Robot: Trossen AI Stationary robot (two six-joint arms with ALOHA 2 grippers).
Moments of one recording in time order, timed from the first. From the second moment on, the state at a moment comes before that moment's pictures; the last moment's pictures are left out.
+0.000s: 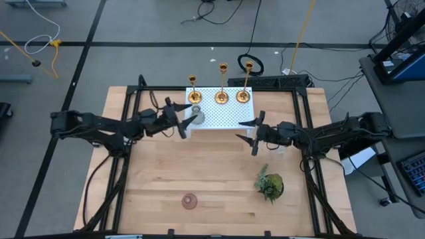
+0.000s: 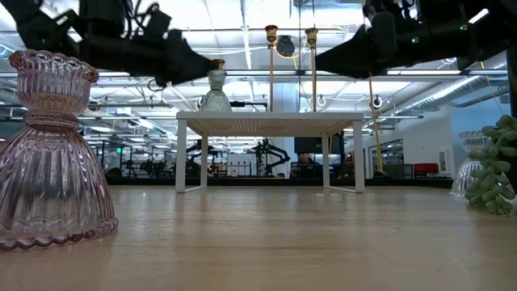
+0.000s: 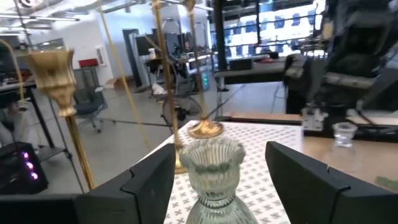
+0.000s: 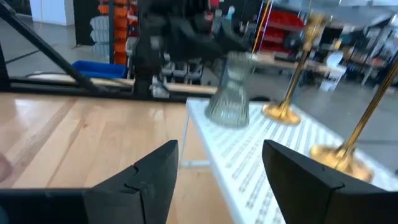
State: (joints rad) left arm 0.20 1.22 0.38 0.91 -0.21 0.13; right arm 0.00 1.15 0.38 0.73 0.23 -0.14
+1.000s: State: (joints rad) left arm -0.23 0.99 0.36 0.17 0.22 -0.05; right arm 0.00 1.40 0.38 1.05 0.15 -0.02
